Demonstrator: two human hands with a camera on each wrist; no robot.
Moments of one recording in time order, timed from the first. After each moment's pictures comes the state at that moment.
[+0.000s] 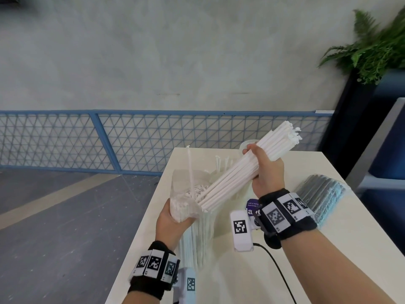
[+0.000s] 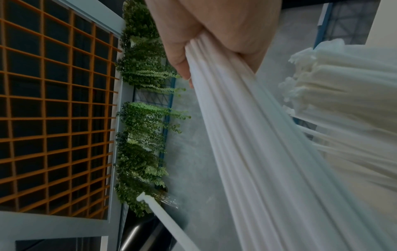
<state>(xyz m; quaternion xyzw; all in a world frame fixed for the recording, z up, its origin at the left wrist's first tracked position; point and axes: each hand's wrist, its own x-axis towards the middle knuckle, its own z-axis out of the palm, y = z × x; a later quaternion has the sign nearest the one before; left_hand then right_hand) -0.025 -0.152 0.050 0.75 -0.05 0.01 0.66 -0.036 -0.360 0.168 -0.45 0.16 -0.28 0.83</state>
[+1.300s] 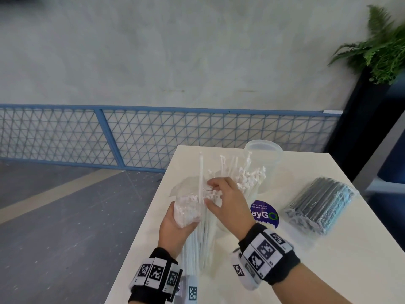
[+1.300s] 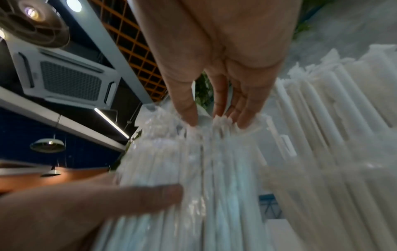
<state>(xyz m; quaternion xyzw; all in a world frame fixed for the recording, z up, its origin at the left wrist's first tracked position) -0.023 -0.149 0.030 0.75 -0.07 0.00 0.66 -0.038 -0.310 0.093 -0.88 -0.06 -0.20 0.42</state>
